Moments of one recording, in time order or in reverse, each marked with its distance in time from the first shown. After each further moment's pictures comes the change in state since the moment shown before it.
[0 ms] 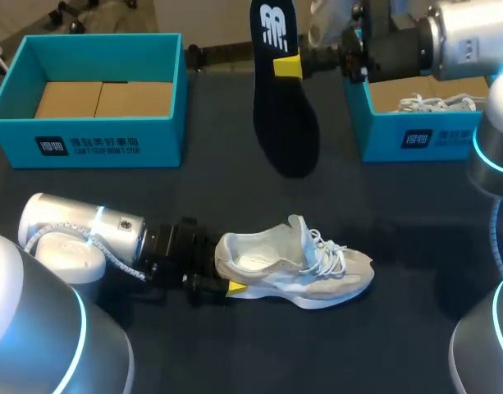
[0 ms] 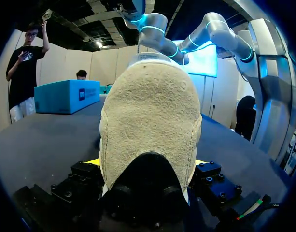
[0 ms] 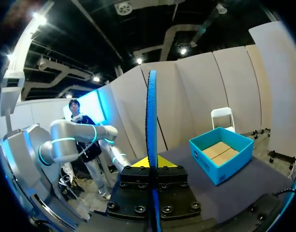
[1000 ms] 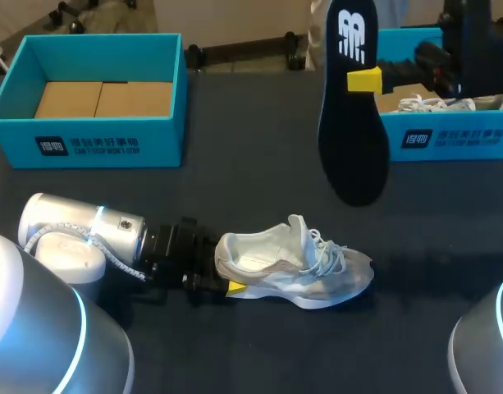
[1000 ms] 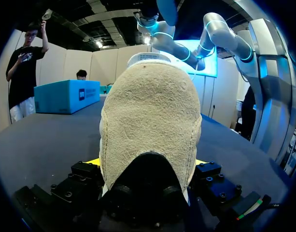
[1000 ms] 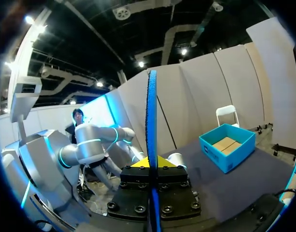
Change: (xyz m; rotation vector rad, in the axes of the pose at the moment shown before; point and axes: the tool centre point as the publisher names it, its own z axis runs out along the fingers) left arm 0.000 0.000 0.000 0.000 0.000 0.000; right arm 0.072 -0.009 -0.082 -0.023 0.042 0.044
